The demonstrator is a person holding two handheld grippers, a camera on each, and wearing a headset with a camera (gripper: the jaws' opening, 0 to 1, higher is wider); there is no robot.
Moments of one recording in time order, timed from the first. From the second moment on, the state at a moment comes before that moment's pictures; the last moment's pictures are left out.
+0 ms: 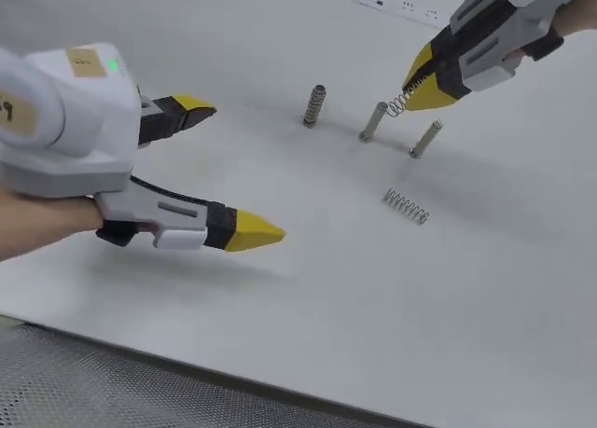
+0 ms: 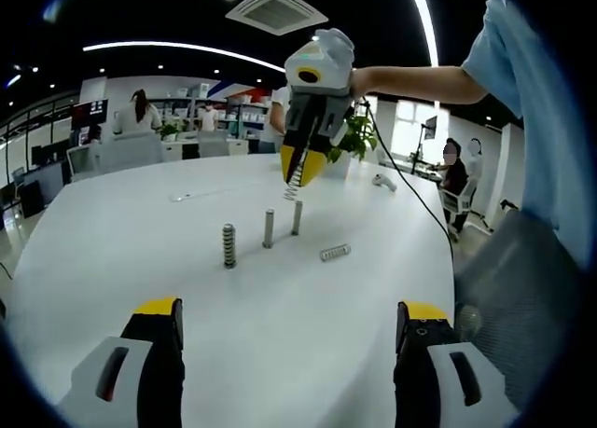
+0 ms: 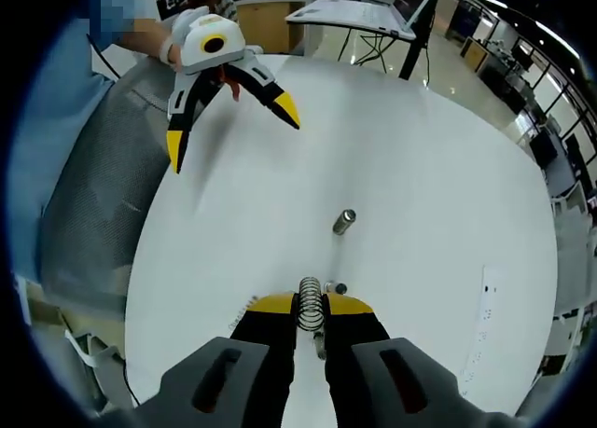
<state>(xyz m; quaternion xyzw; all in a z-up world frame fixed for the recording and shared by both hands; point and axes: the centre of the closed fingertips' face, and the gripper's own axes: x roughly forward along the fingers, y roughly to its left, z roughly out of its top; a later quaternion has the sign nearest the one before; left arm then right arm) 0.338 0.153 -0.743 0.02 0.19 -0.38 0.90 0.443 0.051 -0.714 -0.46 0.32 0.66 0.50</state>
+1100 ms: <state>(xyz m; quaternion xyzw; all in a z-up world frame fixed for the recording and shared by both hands) 0.336 0.151 -0.746 0.01 0.20 -0.38 0.90 0.467 0.055 -0.733 -0.52 0.33 0.65 0.45</state>
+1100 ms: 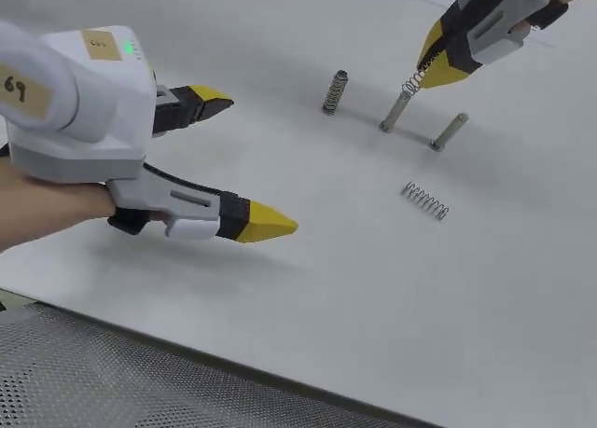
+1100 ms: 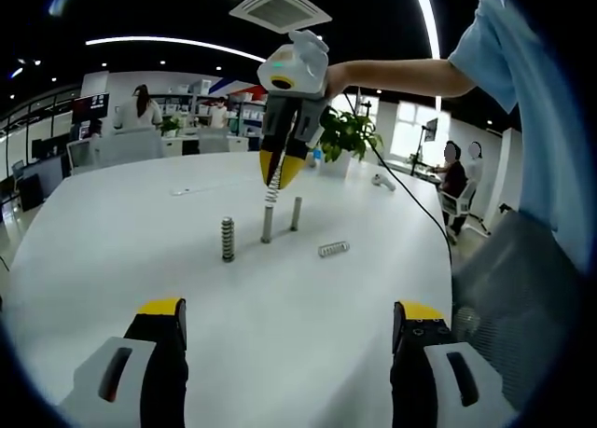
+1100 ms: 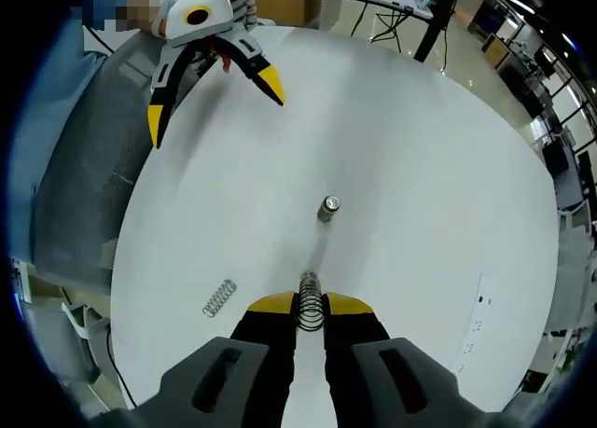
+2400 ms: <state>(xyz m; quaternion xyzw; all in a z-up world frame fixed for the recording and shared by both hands) 0.337 0.153 -0.749 0.01 0.20 -0.38 0.90 0.466 0.057 -0.753 -0.54 0.34 0.64 0.42</state>
